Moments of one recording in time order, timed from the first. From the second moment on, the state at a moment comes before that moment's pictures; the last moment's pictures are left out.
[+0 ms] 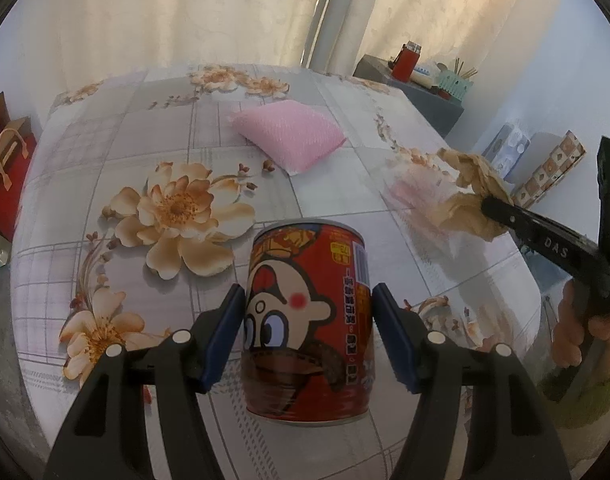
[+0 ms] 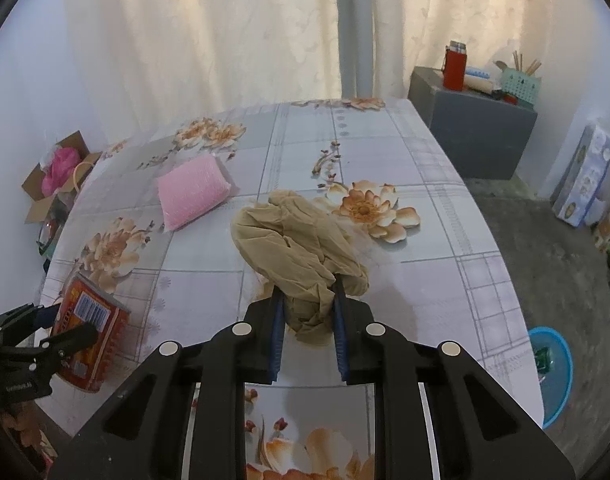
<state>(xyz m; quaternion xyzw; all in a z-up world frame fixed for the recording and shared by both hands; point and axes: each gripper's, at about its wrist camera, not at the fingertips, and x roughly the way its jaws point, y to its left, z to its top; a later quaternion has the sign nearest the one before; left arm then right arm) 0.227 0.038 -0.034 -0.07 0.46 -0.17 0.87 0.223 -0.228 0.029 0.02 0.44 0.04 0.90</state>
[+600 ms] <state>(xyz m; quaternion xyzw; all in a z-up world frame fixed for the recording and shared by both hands) 0.215 0.038 -0.005 -0.10 0.43 -0.19 0.88 0.188 -0.233 0.061 0.03 0.40 0.04 0.92</state>
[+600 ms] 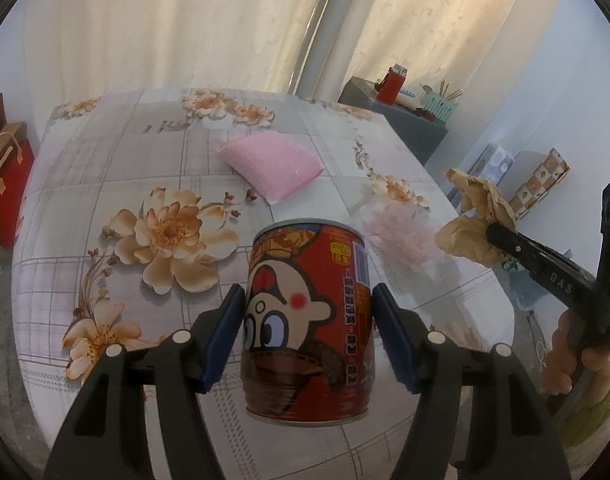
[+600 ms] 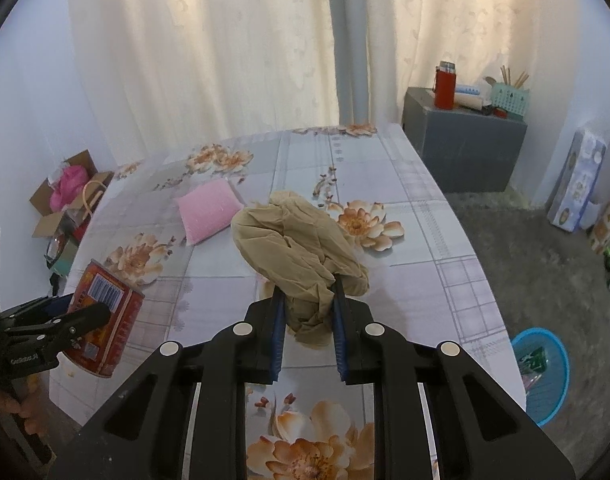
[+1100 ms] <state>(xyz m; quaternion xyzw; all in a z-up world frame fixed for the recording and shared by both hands) 0.200 0.030 0.026 -0.10 0.40 -0.21 0.89 0.161 -0.246 0.087 0.05 0.36 0.04 0.93</state>
